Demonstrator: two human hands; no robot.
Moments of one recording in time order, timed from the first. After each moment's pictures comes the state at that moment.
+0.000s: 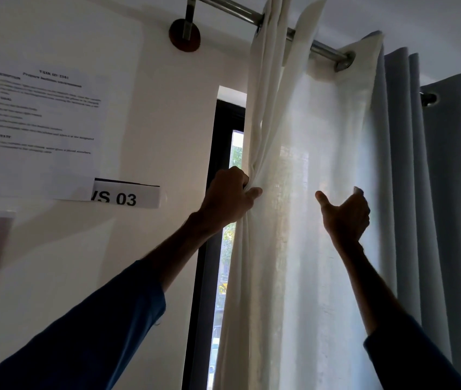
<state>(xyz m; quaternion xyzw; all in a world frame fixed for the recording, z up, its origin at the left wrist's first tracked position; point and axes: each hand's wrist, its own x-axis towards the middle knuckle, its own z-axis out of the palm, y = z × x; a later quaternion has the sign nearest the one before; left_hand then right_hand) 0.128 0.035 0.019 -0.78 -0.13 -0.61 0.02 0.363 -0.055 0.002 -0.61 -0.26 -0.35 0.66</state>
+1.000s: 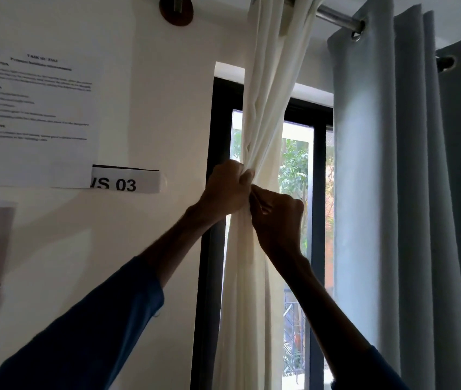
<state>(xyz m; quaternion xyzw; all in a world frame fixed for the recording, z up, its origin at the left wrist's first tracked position) 0.130 0.031 0.001 -0.79 -0.17 -0.59 -0.03 0.231 -0.029 -0.061 -0.43 -0.55 -0.41 0.59</state>
